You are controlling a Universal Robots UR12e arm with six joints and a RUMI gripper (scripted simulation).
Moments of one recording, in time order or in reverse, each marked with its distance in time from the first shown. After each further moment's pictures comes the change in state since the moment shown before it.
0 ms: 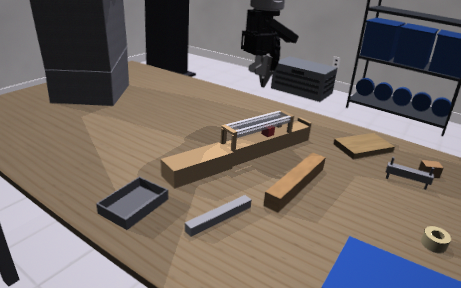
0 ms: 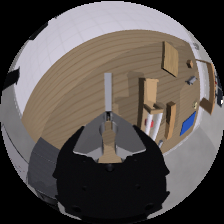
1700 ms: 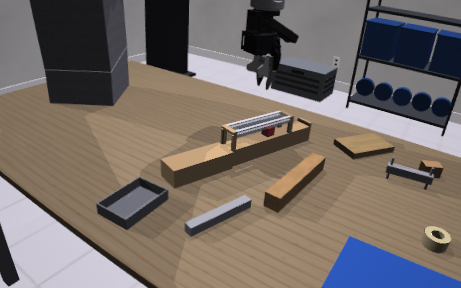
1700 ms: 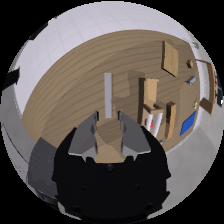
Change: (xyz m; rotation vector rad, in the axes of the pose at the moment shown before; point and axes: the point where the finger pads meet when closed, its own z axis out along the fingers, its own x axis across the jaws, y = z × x) arm 0.000 0.000 0.000 0.000 0.000 0.000
